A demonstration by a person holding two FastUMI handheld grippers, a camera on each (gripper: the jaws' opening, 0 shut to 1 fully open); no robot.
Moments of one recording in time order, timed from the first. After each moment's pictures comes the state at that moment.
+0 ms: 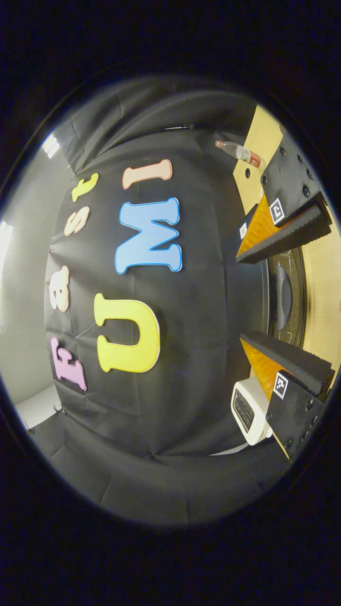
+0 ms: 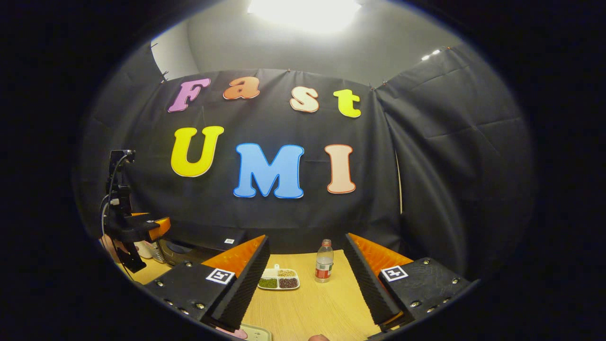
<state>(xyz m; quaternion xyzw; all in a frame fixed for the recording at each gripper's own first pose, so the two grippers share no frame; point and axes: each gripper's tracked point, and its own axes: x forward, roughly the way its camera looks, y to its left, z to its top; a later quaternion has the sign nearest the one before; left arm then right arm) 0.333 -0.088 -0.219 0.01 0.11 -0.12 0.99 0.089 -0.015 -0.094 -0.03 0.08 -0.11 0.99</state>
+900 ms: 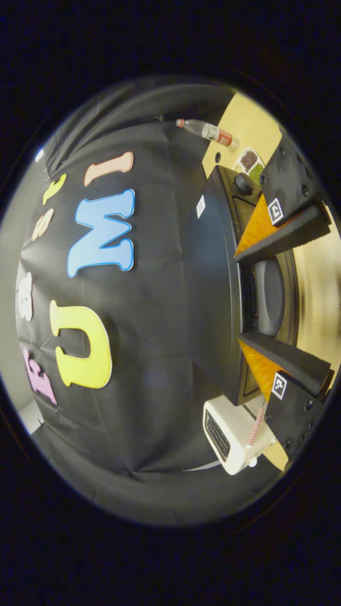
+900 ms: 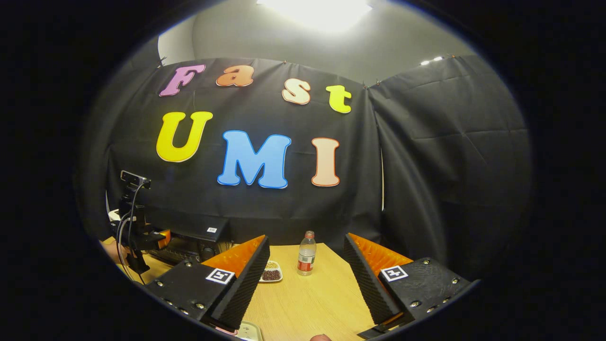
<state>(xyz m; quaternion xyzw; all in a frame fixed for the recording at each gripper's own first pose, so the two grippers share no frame) 0.375 -0.096 -0.325 0.03 0.19 -0.12 0.98 0.078 -0.020 -0.102 -0.06 0.10 -0.16 0.98</state>
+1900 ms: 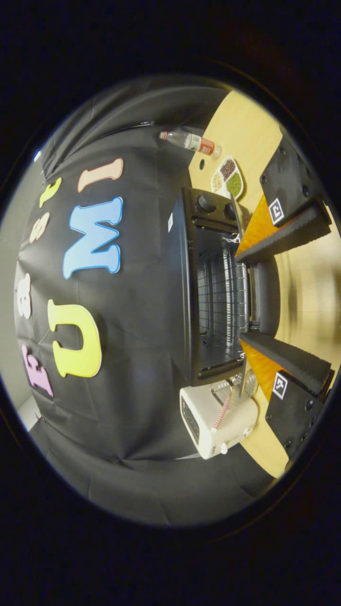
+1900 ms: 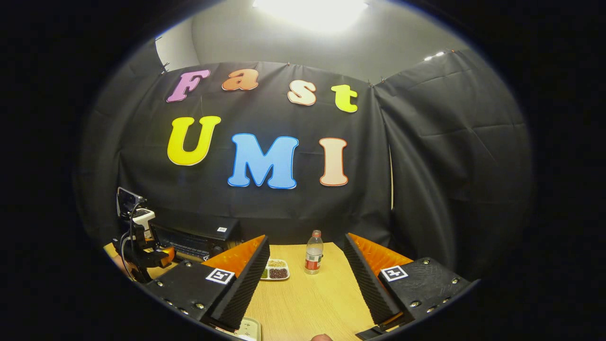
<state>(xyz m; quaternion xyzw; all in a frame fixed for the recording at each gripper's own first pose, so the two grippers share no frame) 0.283 -0.080 -0.350 0.04 0.22 -0.11 0.97 0.065 -0.023 -0.099 -0.04 0.10 -0.12 0.99</state>
